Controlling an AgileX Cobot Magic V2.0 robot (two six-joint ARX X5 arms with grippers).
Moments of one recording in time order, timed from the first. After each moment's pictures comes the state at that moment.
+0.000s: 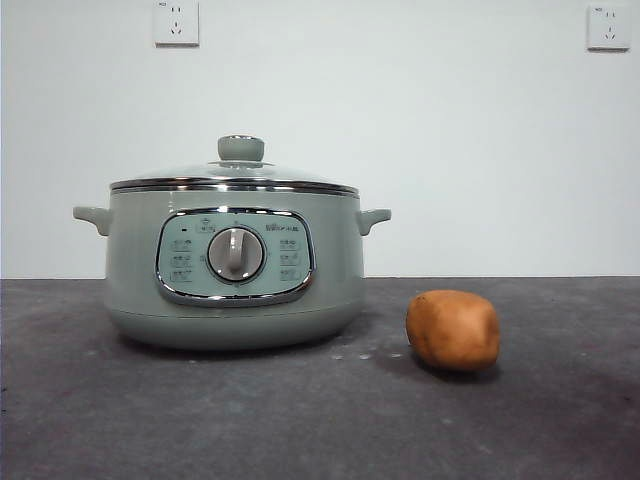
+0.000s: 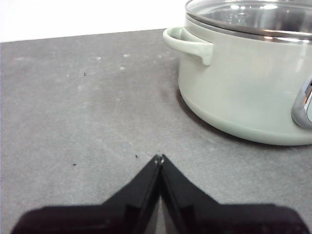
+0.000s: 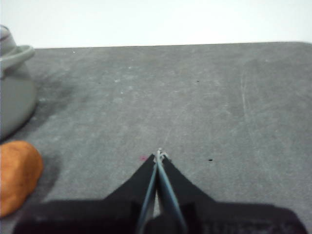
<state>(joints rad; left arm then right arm) 0.03 0.10 0.02 -0.16 0.16 0.04 0.01 0.01 0.03 -0.18 -0.10 0.02</state>
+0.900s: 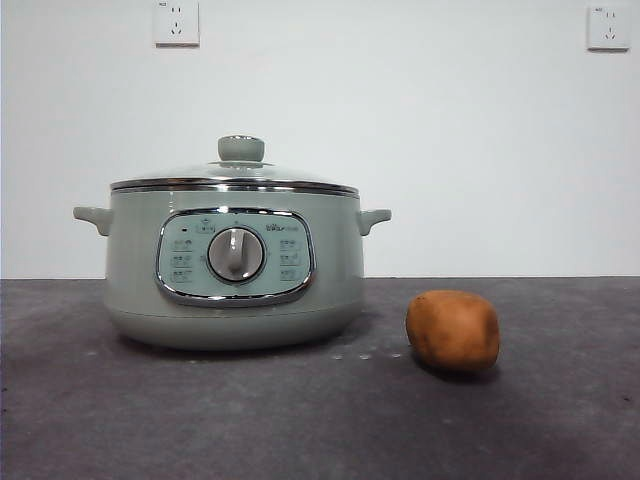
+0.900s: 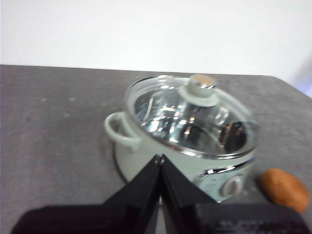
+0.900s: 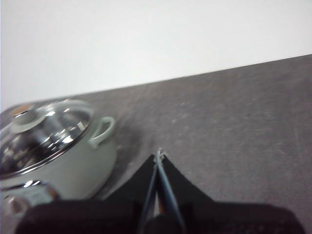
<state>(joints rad) 0.03 0.30 0.53 -0.44 0.38 -0.14 0.01 0.32 0.56 -0.42 -0.28 0.18</state>
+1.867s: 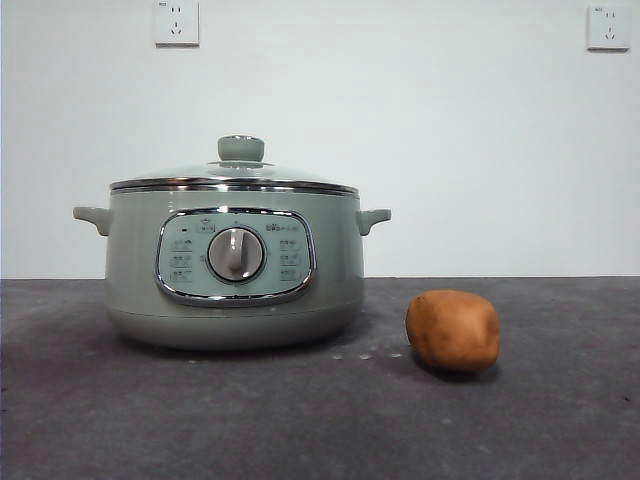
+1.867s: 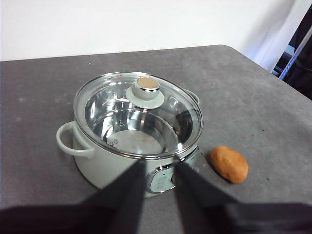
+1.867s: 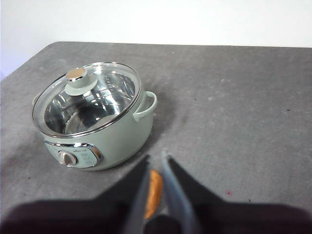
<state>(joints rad) -0.02 0.55 0.92 -0.73 0.50 -0.03 0.01 0.65 1.03 -0.80 -0.45 -0.03</state>
